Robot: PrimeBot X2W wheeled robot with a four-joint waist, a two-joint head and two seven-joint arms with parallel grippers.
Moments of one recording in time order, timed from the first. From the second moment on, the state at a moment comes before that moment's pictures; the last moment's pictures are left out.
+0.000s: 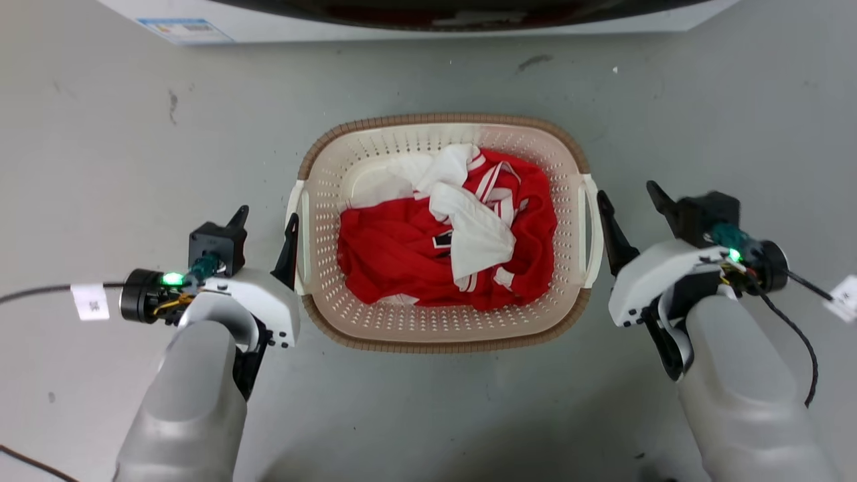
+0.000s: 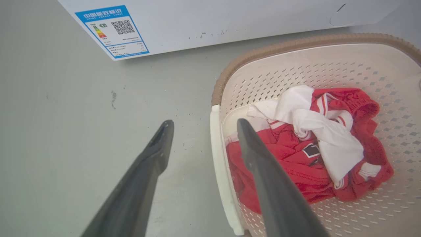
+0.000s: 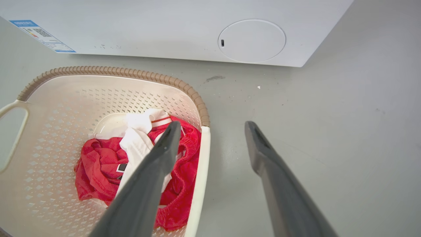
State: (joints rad) left arm -0.61 0.16 -0.10 0.81 -0.07 -0.13 -0.26; right arm -0.61 -0.05 0.09 0.77 0.07 0.13 -0.21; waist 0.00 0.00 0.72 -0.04
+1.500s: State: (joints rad) left arm -1.02 0.38 -0.98 0.96 -0.85 -0.13 0.06; right arm -1.04 -0.05 0.33 1.24 0.24 0.13 0.09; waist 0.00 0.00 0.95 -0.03
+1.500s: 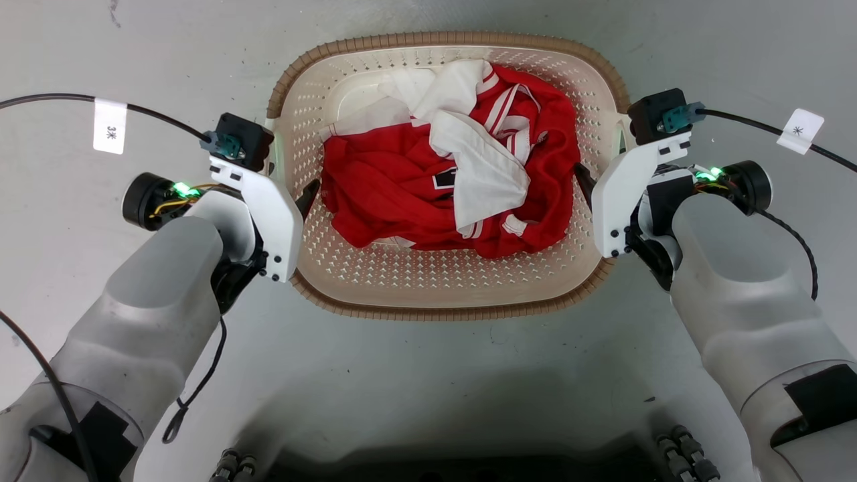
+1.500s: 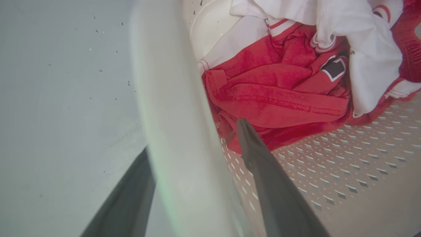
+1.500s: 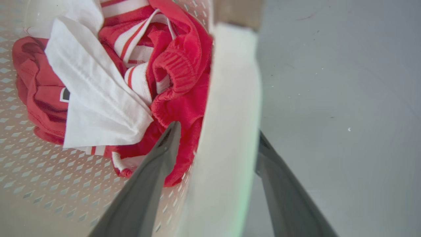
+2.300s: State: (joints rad) left arm -0.99 0.40 -1.19 0.90 -1.11 -0.13 0.15; right arm -1.01 -0.04 0.36 1.27 0.24 0.13 0.28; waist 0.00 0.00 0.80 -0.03
